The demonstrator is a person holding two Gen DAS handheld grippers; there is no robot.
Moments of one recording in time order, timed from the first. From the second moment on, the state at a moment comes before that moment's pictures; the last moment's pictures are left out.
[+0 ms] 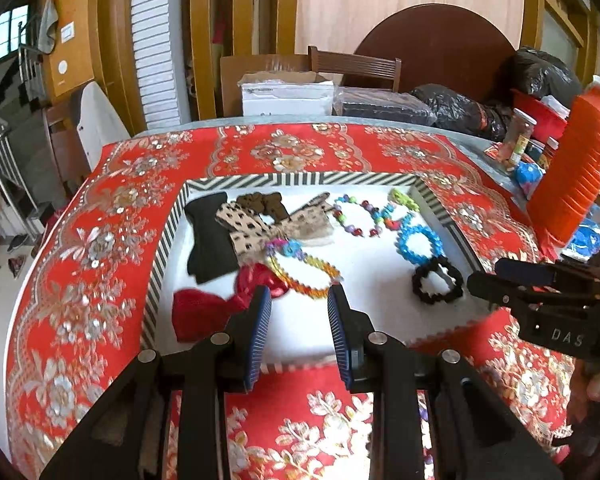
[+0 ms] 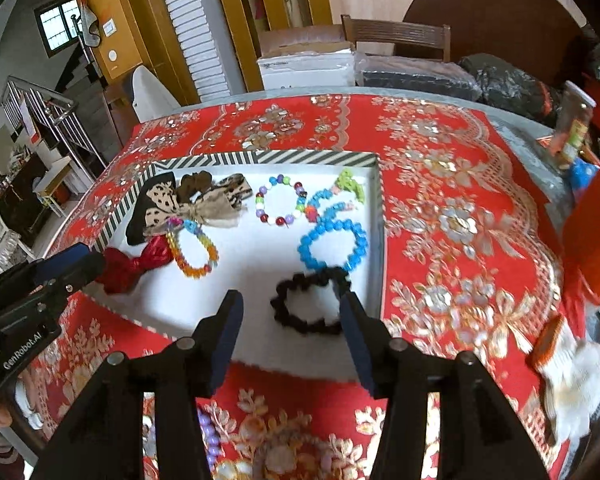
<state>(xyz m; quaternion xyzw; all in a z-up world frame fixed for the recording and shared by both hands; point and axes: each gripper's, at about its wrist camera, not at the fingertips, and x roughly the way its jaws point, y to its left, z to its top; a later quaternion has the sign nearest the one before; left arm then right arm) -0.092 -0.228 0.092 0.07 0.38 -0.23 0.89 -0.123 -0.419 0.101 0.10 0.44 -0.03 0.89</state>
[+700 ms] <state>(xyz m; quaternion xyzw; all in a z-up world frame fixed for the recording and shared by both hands) -0.134 -0.228 0.087 0.07 0.39 -0.24 0.88 -0.191 -0.421 0.099 0.09 0.45 -0.03 0.89</state>
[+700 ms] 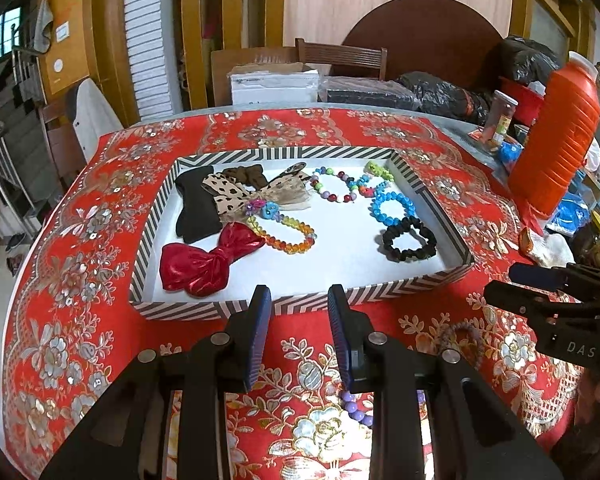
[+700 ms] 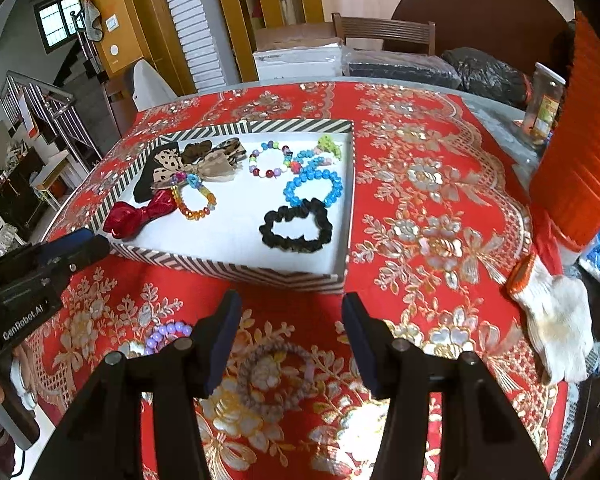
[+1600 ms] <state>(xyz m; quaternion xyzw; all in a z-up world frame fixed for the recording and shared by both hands) -0.157 -0.247 0.019 0.11 0.49 -0.32 0.80 -0.200 -0.413 0.039 0.02 0.50 -0.03 0.86</state>
